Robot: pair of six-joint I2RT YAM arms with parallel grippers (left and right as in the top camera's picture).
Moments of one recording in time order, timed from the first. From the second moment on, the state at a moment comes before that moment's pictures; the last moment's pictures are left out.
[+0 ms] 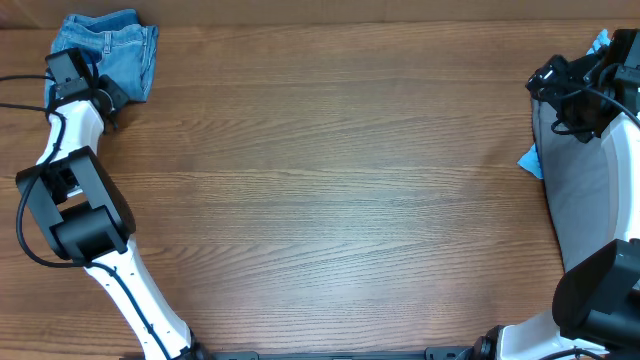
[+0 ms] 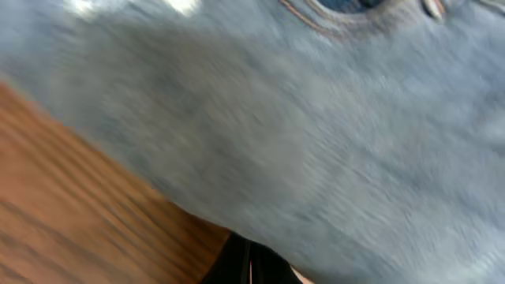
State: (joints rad) left arm 0.39 2.36 1.81 -0.35 0.01 -0.37; right arm -0.32 1.74 1.57 -0.79 -0.15 0.46
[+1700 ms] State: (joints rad) left arm 0.35 2.13 1.91 -0.48 0.08 -0.28; right arm -0.32 1.74 1.57 -0.79 -0.15 0.46
